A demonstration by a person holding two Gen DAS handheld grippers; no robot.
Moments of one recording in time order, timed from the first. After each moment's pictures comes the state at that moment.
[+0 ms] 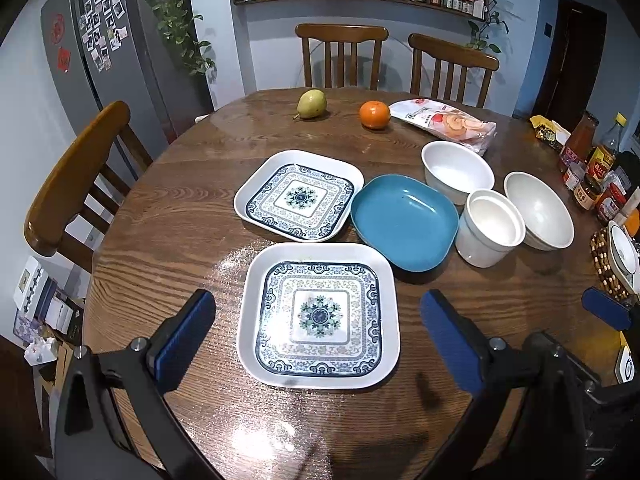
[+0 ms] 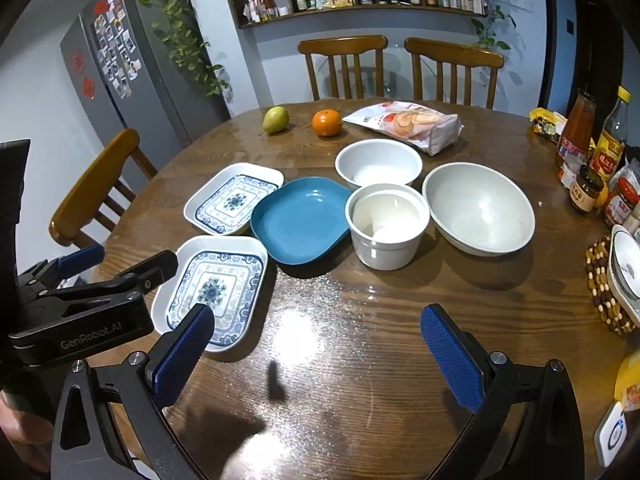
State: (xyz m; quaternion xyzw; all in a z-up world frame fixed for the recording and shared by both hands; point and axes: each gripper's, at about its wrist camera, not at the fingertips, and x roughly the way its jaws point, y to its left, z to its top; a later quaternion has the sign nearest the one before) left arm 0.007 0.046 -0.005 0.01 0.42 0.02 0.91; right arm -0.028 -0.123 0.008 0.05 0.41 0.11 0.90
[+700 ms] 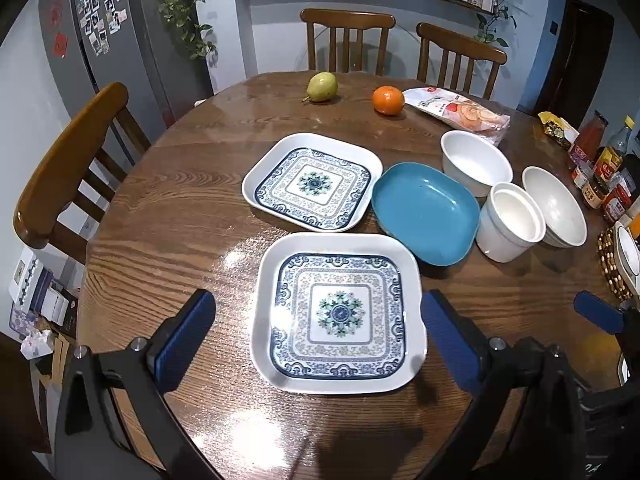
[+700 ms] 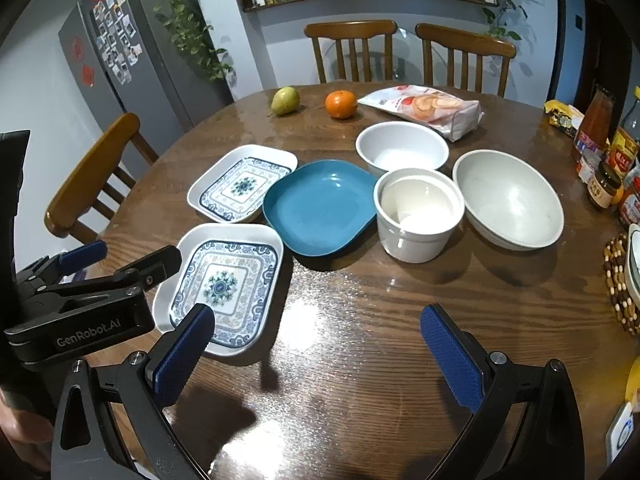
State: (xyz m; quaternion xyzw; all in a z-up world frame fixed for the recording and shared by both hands) left arm 0.021 0.070 -0.021 0.00 0.44 0.01 0.90; right arm -0.015 -0.095 -0.007 0.04 0.44 0.12 0.89
